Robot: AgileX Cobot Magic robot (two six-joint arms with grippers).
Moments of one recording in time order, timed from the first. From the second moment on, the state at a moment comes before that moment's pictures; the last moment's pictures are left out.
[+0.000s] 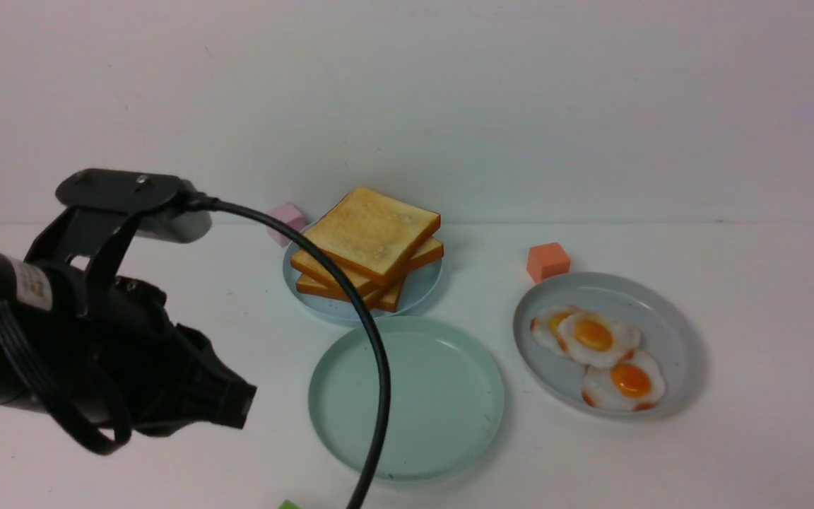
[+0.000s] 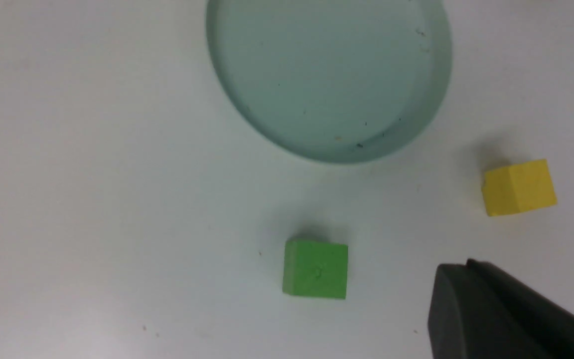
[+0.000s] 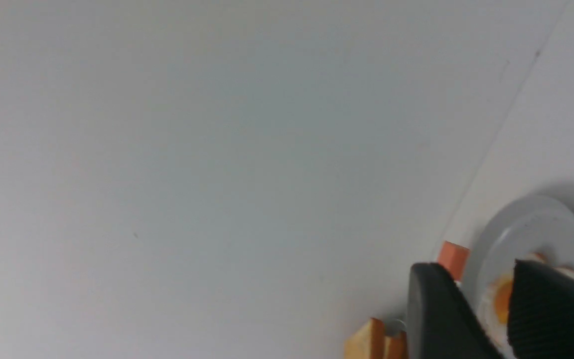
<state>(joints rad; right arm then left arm) 0.01 -0.01 0.03 0.73 -0.03 0.52 -0.43 1.12 -0.92 -0.29 0.80 0.12</state>
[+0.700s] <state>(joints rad) 0.01 0.18 -0.45 0.45 0.76 0.05 -0.43 1.45 -1.23 -0.33 0.90 0.18</state>
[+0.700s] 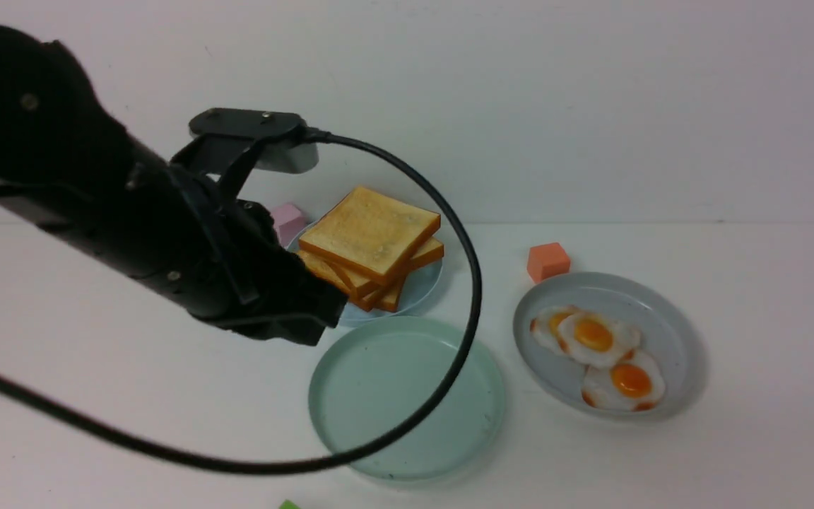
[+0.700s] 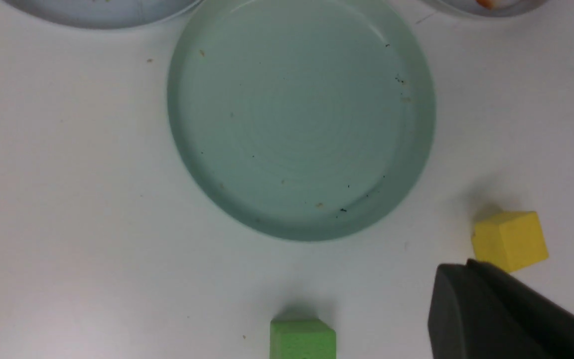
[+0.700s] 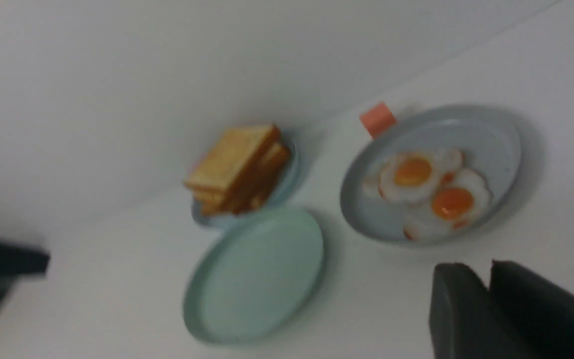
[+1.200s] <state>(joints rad) 0.39 0.63 -1.02 0.28 1.25 -0.18 -0.56 1.92 -1.74 -0.01 0.98 0.01</state>
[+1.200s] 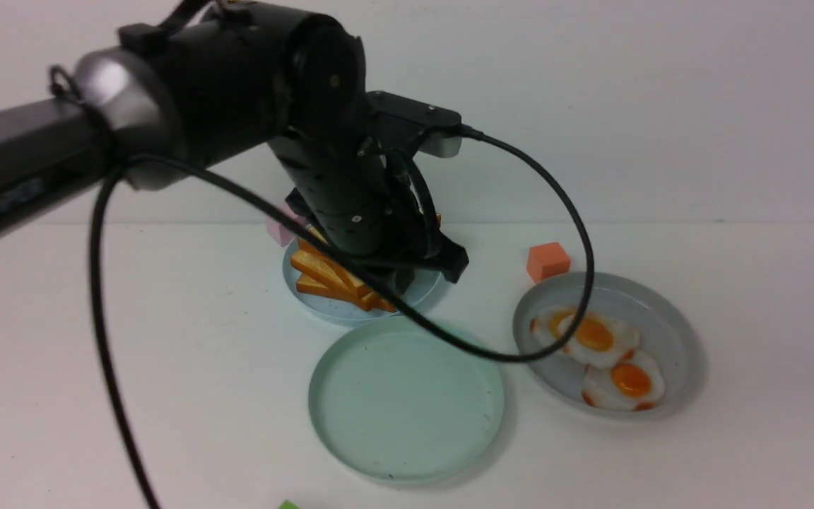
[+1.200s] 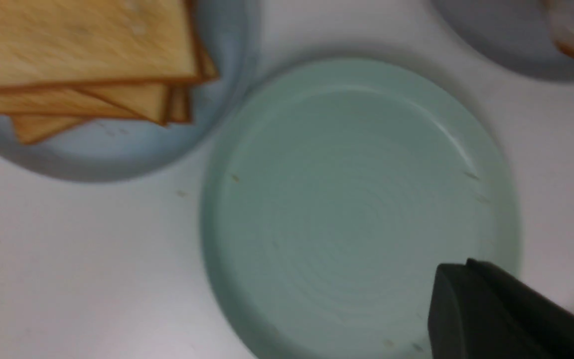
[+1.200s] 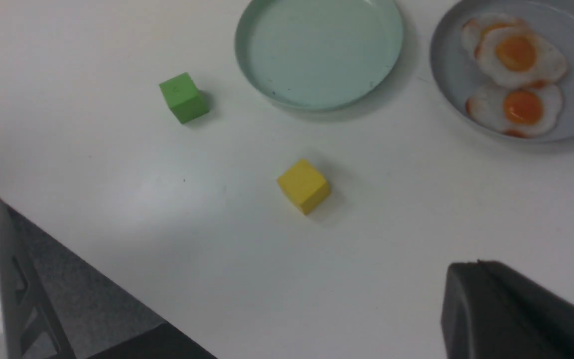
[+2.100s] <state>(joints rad) 0.43 0.64 -1.02 0.26 1.12 -0.16 -0.49 2.28 -1.93 0.11 0.67 0.00</state>
